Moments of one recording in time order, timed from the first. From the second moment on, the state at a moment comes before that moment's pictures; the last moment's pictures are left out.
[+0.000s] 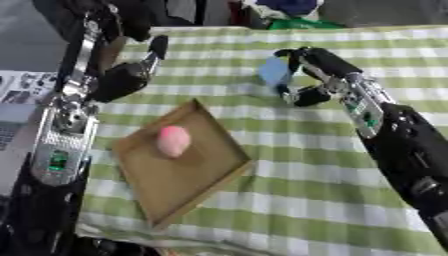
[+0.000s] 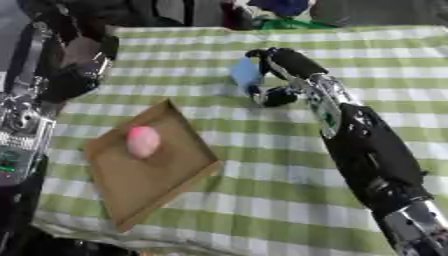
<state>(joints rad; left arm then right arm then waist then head) -0.48 0.17 0.02 -1.72 -0.34 -0.20 -0.09 -0.98 -0.20 0.23 -0.83 0.92 -0.38 0.09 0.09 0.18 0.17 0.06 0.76</state>
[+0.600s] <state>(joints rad) -0.48 0.17 0.02 -1.72 -0.34 -0.20 -0.09 -0.96 -0.15 0.39 -1.00 0.78 -0.47 0.25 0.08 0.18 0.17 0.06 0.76</state>
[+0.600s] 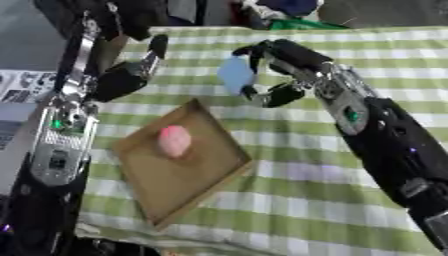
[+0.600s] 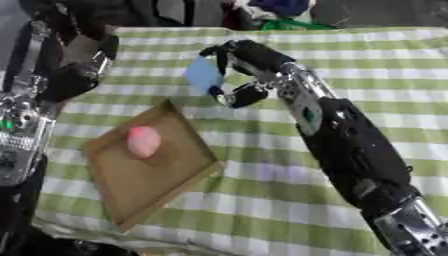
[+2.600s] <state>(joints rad) -0.48 0.17 0.02 -1.73 -0.35 -0.20 -0.10 -0.90 -0.11 0.50 -1.09 0.87 -0.62 0.30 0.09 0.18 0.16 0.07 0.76</state>
